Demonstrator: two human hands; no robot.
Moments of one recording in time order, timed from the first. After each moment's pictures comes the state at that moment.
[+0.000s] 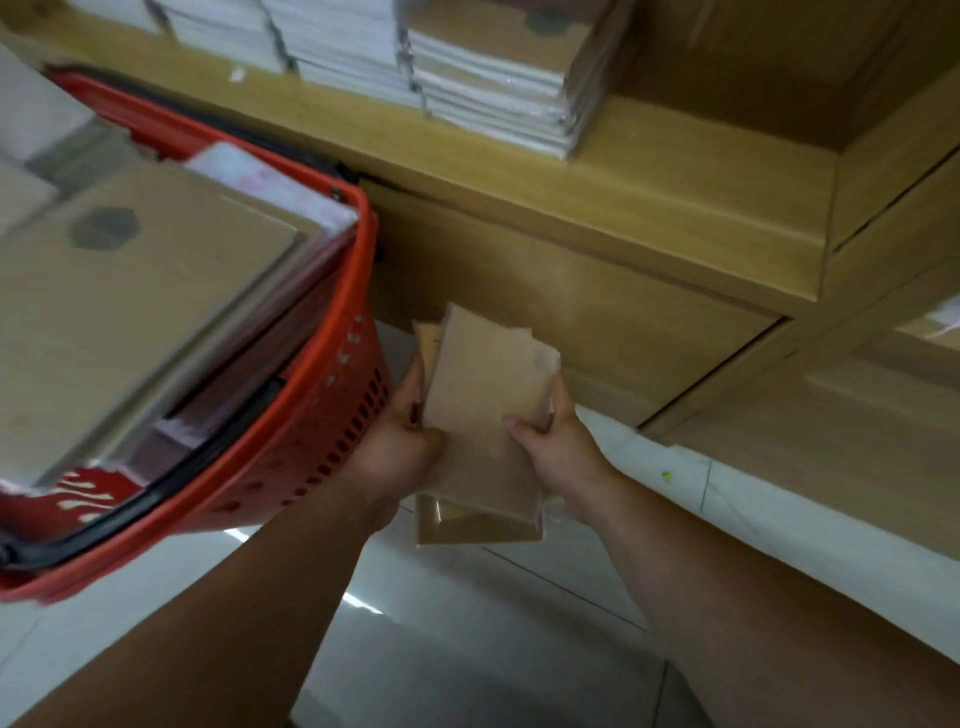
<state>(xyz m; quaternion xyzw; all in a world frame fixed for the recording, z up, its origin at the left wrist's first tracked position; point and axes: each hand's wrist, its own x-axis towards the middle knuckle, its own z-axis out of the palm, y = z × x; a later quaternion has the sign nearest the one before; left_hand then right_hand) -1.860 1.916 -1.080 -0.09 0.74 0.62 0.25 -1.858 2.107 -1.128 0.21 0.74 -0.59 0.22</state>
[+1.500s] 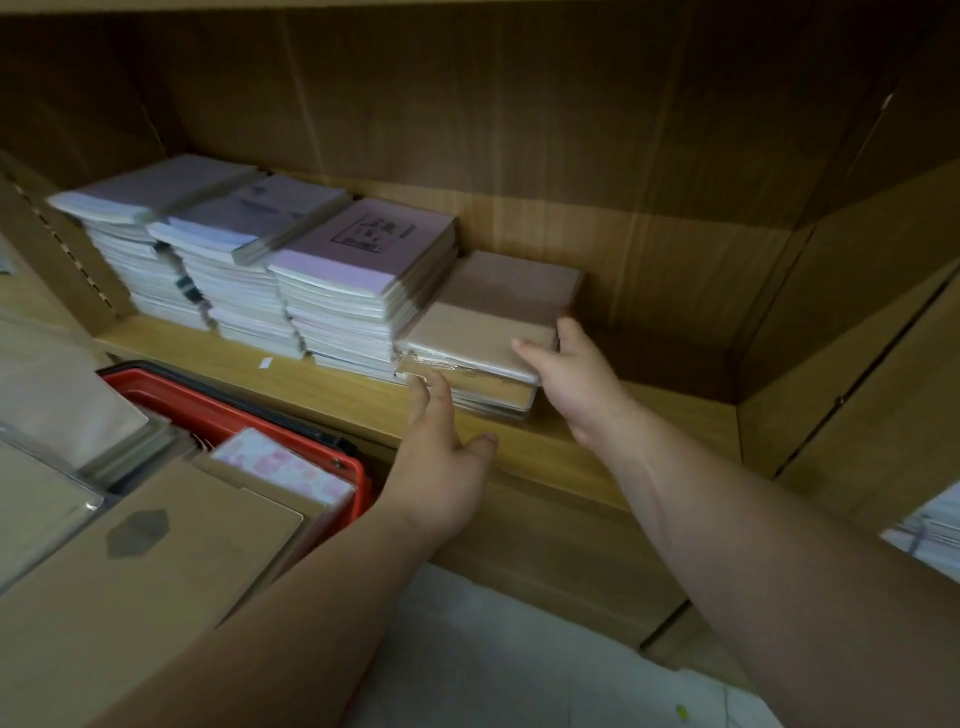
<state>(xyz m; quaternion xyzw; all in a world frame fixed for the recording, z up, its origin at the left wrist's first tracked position) -1.992 1.981 -0.928 0.04 0.86 0.51 0.05 -2.062 2.144 -0.921 0.09 0.75 -0.65 -0.04</state>
